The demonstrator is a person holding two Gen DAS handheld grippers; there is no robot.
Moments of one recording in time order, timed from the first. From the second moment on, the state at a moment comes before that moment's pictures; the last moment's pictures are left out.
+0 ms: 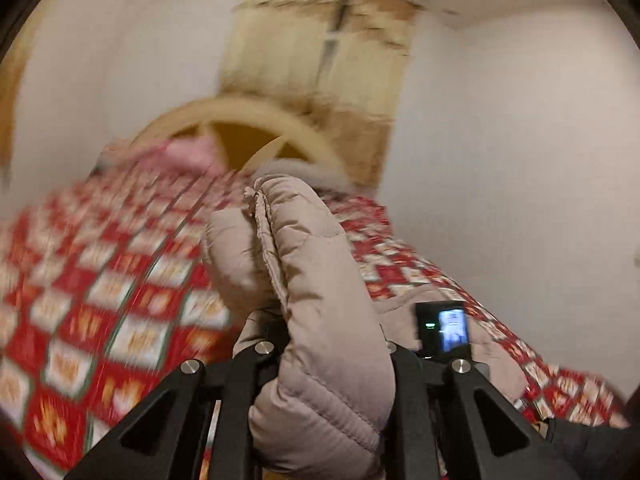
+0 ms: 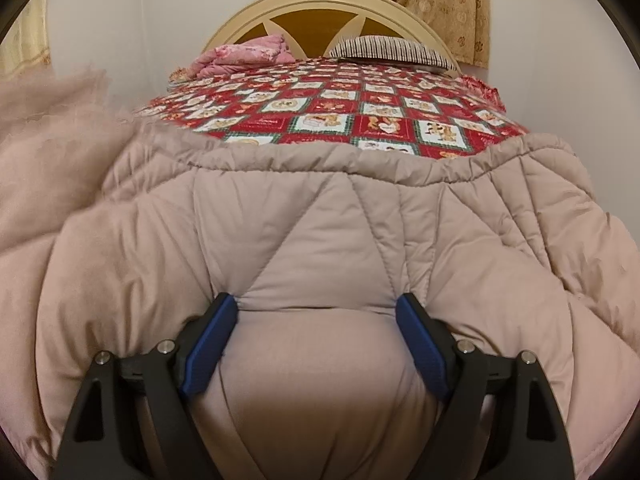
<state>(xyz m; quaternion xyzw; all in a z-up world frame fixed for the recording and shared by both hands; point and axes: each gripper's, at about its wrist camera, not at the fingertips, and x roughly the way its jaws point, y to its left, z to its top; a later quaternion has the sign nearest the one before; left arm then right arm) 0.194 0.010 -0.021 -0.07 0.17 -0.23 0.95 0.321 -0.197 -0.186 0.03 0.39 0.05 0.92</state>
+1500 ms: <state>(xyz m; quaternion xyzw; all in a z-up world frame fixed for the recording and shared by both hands) 0.128 -0.161 -0.028 0.18 0.06 -0.38 0.91 0.296 -0.436 -0.082 0.19 0.43 0.12 0.87</state>
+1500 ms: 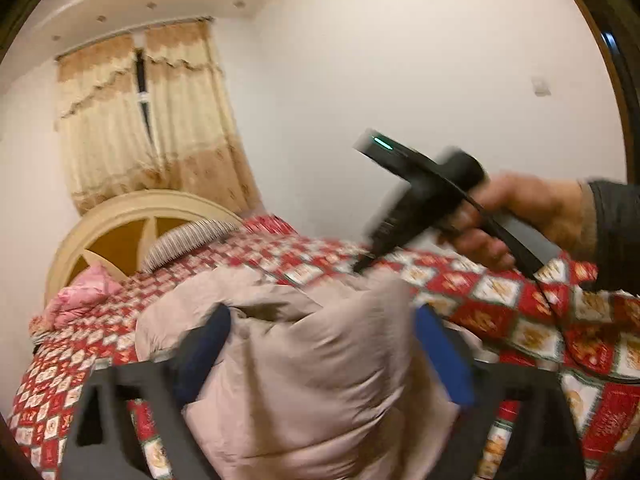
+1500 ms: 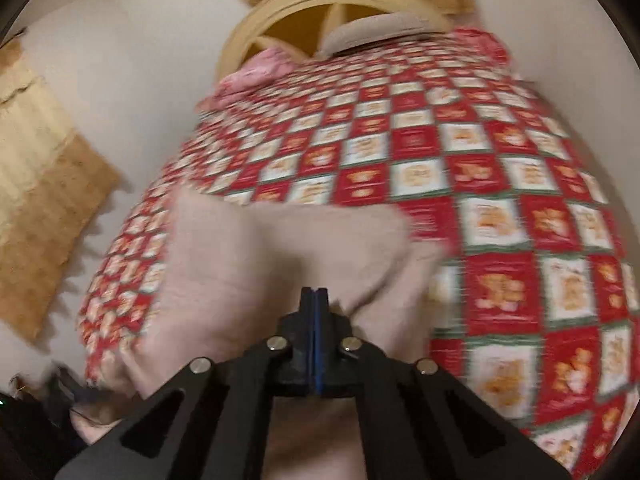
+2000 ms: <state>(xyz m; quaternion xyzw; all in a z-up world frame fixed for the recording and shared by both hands) 0.115 -0.210 -0.077 0.29 0.06 -0.41 0.86 0.340 -0.329 -0.062 0.16 0.46 0.24 0.84</state>
